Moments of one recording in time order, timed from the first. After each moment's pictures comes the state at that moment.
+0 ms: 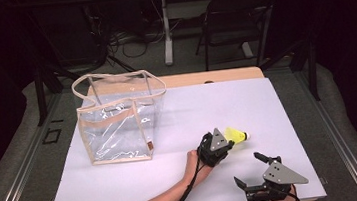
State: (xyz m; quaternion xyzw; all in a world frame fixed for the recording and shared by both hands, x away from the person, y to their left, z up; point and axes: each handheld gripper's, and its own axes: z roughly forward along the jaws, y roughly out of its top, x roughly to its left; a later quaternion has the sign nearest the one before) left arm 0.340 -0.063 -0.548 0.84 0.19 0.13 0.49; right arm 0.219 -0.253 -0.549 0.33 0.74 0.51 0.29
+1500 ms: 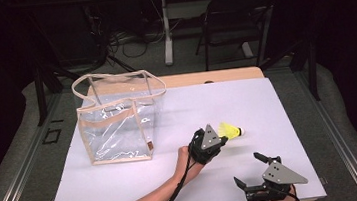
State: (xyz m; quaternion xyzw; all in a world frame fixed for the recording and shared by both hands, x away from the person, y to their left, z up) left arm 0.337 -0.038 -0.520 0.84 0.17 0.15 0.49; right arm 0.219 -0.252 -0.549 0.33 0.74 0.51 0.29
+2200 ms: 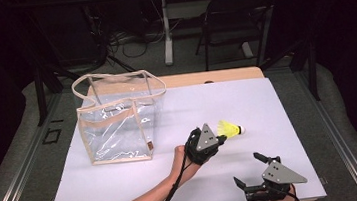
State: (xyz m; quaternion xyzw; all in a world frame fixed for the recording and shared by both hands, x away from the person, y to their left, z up) left arm 0.328 -0.027 -0.499 0.83 0.15 0.16 0.50; right arm 0.220 -0.252 -0.550 0.33 0.74 0.50 0.29
